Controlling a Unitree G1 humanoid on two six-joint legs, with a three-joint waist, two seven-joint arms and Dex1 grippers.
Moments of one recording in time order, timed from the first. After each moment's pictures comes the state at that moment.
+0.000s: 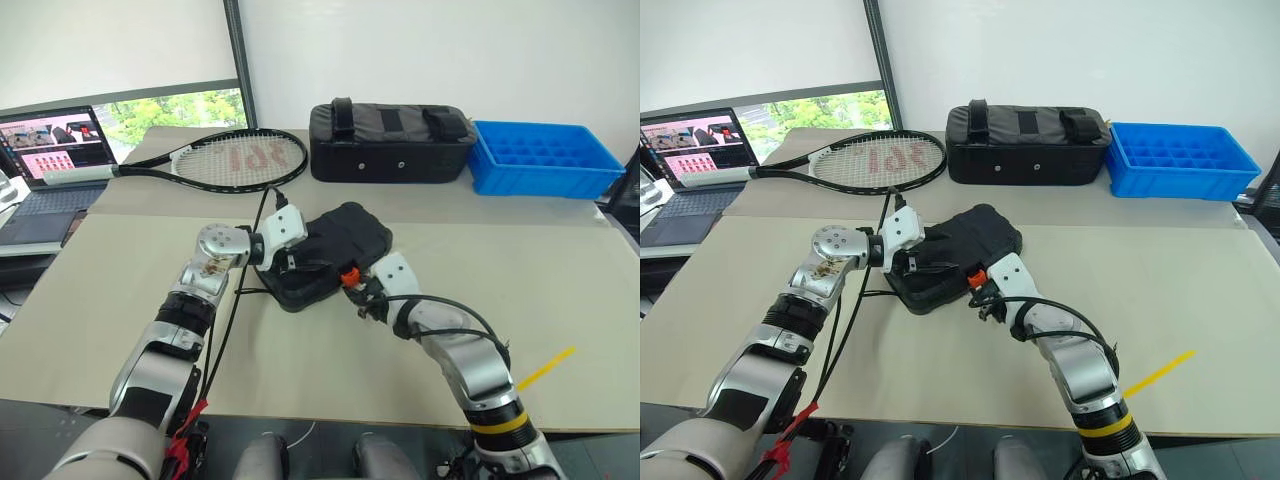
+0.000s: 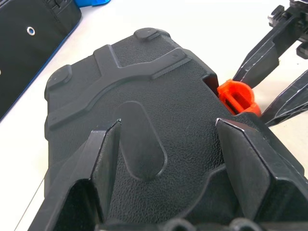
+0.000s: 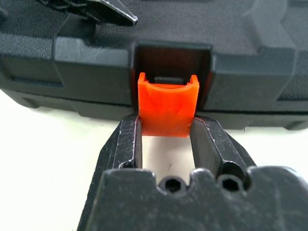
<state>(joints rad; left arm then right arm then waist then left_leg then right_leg) -0.82 0.38 -0.22 0.61 -0.03 -0.07 -1.10 -0.30 -0.28 0.23 -0.30 0.08 0.75 0.41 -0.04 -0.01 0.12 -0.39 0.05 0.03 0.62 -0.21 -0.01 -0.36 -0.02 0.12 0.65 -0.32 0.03</state>
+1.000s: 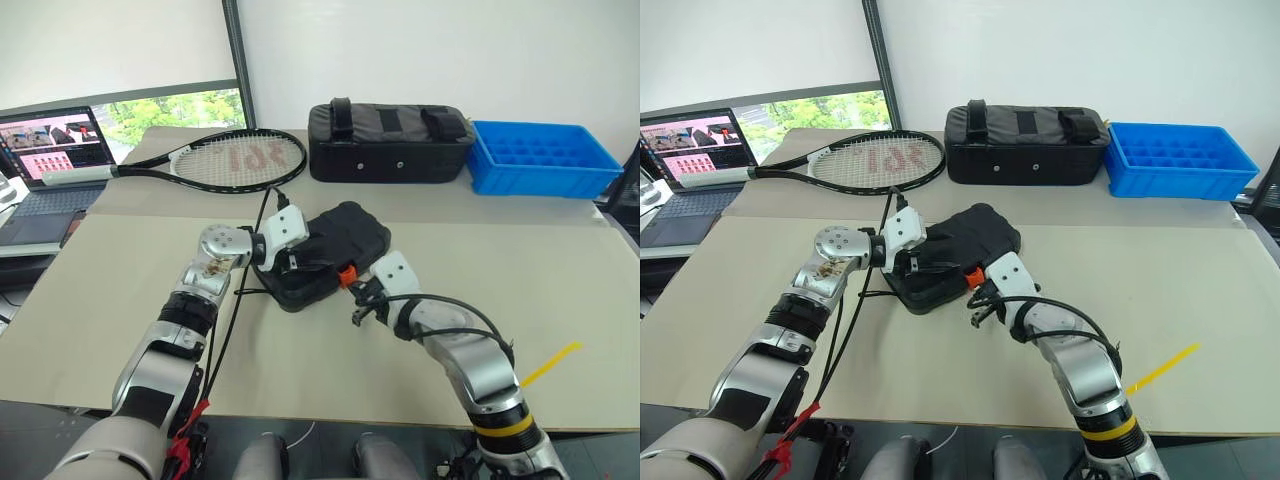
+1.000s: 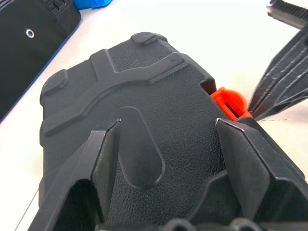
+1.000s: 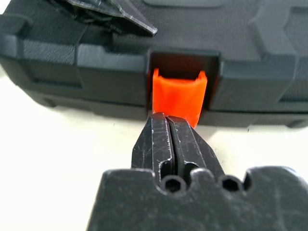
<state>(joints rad) -0.82 0.37 -0.22 0.62 -0.03 -0.08 -1.09 -0.31 -0.30 0.23 -0.36 0.10 0.82 0.41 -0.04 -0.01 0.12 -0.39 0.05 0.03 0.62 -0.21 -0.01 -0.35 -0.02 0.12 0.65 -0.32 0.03</state>
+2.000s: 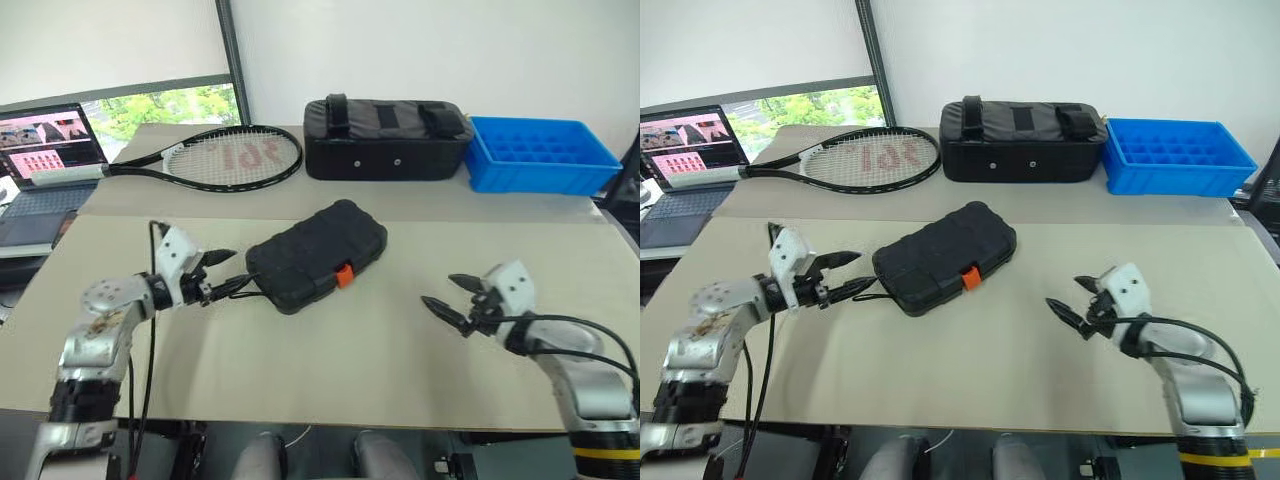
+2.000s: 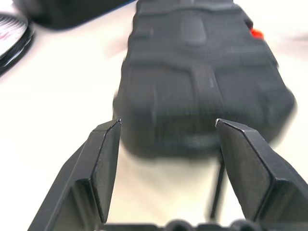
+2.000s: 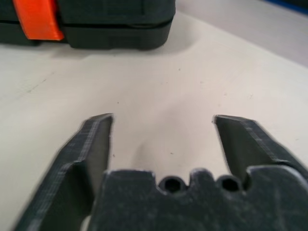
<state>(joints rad) -0.16 0.64 0.21 -0.03 -0.32 0.33 -0.99 -0.03 -0.64 -0.26 -0.09 0.33 0.29 0.86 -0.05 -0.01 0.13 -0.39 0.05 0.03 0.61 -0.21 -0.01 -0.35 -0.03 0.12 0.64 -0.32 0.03</state>
